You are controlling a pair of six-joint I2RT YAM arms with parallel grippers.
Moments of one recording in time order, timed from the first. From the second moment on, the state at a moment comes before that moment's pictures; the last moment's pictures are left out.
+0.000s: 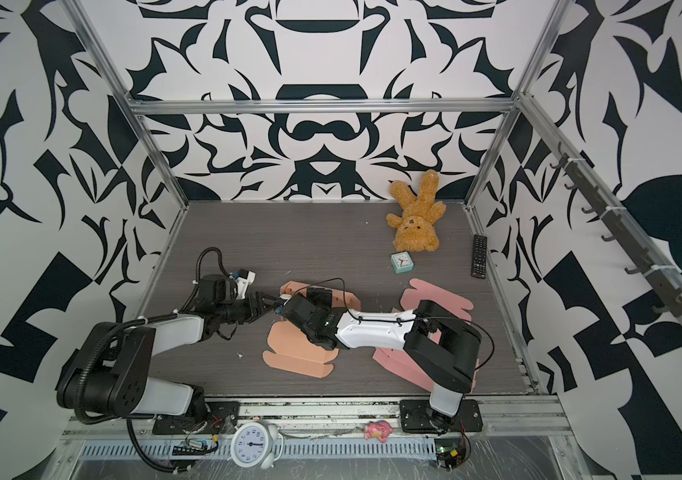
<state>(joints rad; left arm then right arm) -0.18 1.41 0.40 0.26 0.78 -0.61 1.10 1.72 0.99 -0.10 0.79 -0.75</state>
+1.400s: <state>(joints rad) -0.35 1.25 0.30 0.27 0.57 -0.55 1.14 1.69 0.86 0.14 0.85 -0.93</state>
